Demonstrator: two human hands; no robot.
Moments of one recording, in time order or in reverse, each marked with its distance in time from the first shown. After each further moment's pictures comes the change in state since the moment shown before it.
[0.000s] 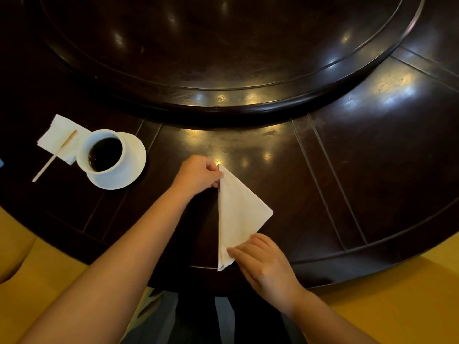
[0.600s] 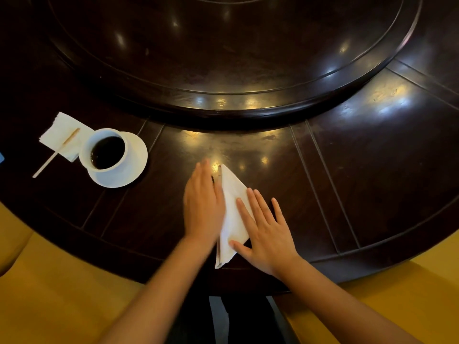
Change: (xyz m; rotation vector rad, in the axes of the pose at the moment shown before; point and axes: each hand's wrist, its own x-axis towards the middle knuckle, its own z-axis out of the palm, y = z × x) left_hand -0.057 -0.013 0.051 0.193 0.467 0.239; right_hand 0.033 0.033 -0.002 -0.326 -0.314 0.301
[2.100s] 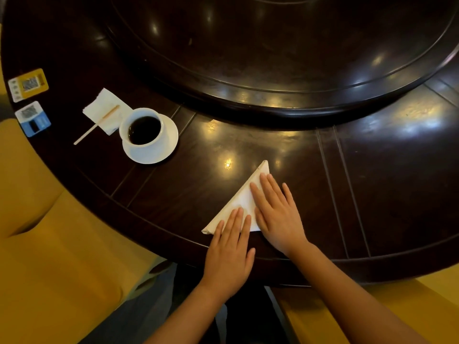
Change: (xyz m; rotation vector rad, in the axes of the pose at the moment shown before) left_hand -0.115 -0.028 0.025 0.343 -0.216 0.270; right_hand 0.023 0.009 -0.004 0.080 0.102 -0.140
